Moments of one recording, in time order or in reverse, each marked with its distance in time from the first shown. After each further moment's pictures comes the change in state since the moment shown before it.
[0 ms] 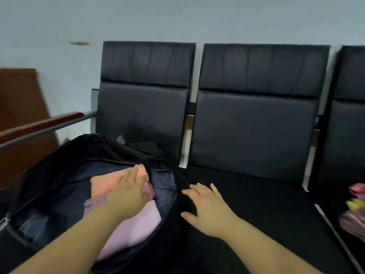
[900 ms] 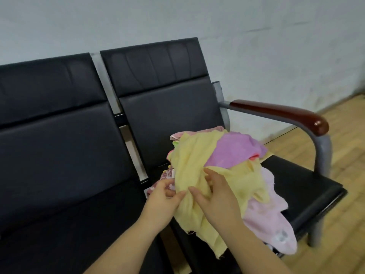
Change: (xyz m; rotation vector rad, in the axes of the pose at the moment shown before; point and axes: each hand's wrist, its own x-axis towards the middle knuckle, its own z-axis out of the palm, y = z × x) left_hand -0.083 0.544 0.026 -0.931 -0.399 0.474; right_hand -0.354 0.293 -0.047 0.425 0.997 0.907
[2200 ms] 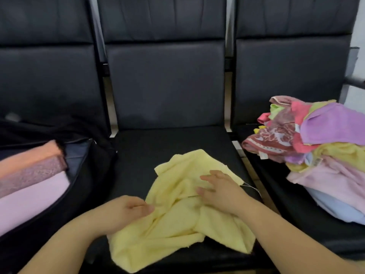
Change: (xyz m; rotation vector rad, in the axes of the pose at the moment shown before) left_hand -0.197 -0.206 -0.221 0.165 -0.154 -0.469; right_hand -0.110 -0.090 0.165 -0.458 -0.956 -0.246
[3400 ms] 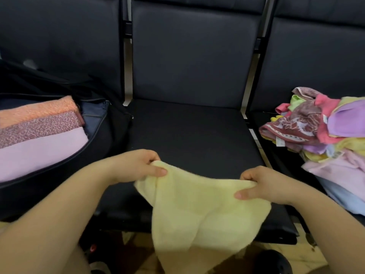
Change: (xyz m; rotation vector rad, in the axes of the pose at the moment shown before) left_hand 0.007 -0.013 -0.016 -0.024 0.066 0.183; right_hand -0.047 0.013 -0.032 0.096 -0.254 0.047
